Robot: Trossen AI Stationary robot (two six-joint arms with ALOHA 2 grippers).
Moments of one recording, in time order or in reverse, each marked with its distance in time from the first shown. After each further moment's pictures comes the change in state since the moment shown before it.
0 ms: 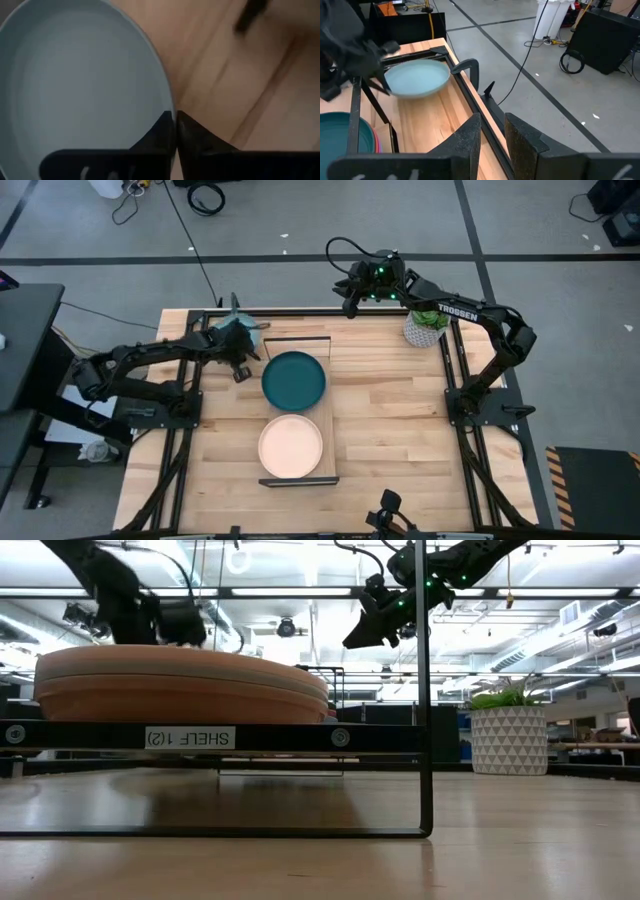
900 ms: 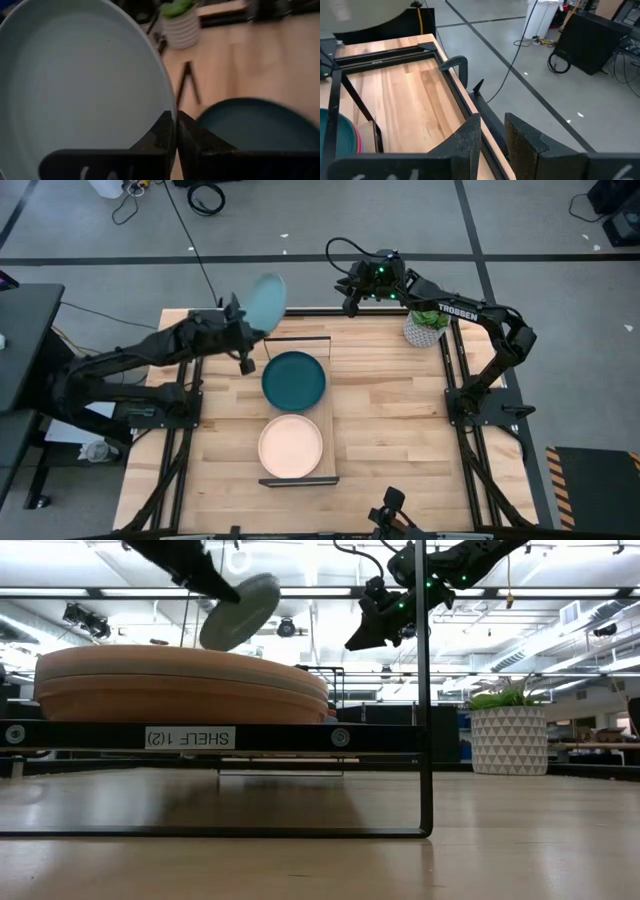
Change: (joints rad) left arm -0.290 -0.292 0.308 0.111 0.026 0.072; right arm -0.004 0.000 0.000 -0.004 0.054 -0.038
